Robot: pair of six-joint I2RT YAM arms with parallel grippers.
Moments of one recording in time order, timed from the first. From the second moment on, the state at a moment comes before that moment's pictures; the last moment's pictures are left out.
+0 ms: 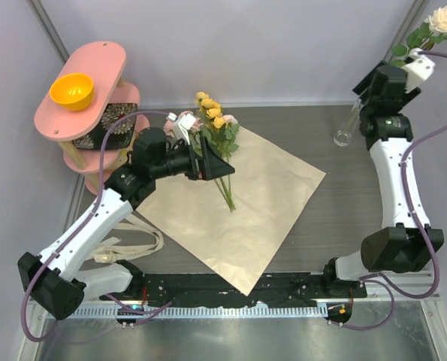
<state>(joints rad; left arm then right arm) -0.58 1.16 1.12 -0.26 0.54 -0.69 -0.10 1.46 1.62 -0.38 0.50 0.42</state>
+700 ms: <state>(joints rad) -0.25 1.29 1.18 -0.33 0.58 -0.68 0.63 1.94 1.46 -0.24 0.13 0.50</state>
